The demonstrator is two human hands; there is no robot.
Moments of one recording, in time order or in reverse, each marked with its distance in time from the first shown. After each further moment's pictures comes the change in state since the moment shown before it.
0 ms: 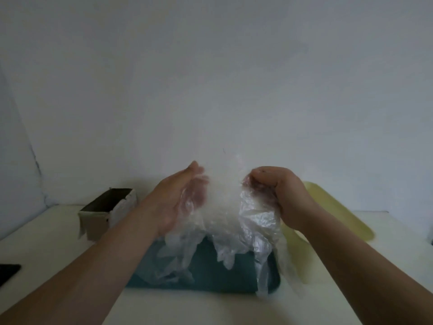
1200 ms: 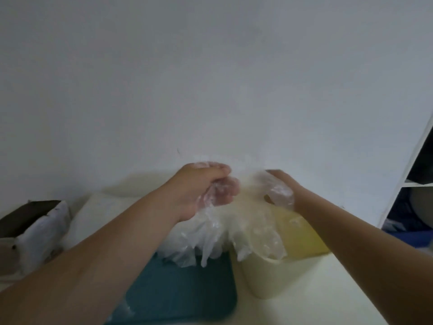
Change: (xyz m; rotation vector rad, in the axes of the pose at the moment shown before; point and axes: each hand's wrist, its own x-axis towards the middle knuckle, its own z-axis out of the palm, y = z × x) left_hand 0.060 -0.021 0.133 0.209 -0.257 -0.085; right_hand 0.069 0.050 -0.163 -0.999 0.005 0.128
